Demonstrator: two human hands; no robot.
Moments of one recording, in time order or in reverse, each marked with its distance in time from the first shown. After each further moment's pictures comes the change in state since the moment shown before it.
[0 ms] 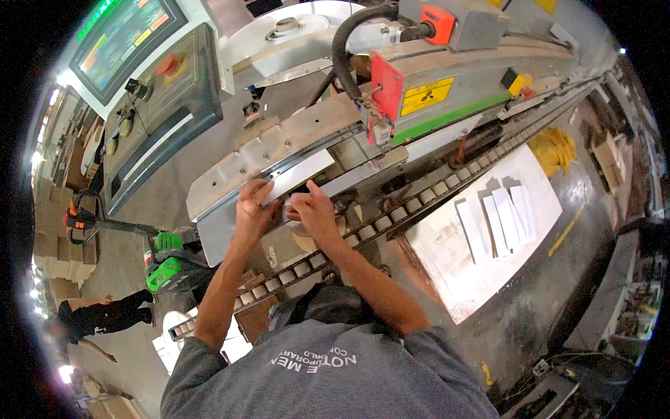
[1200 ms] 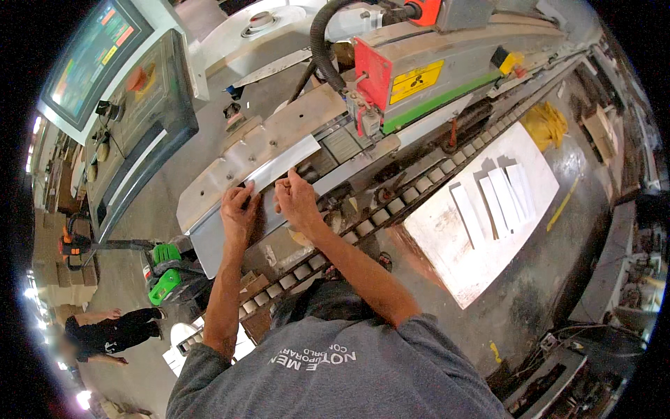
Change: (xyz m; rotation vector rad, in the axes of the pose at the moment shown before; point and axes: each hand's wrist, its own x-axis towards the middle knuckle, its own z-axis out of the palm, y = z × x) left_hand 0.006 -0.018 0.002 0.047 0.073 -0.108; right_hand 0.040 0.002 0.013 -0.365 0.064 -0.238
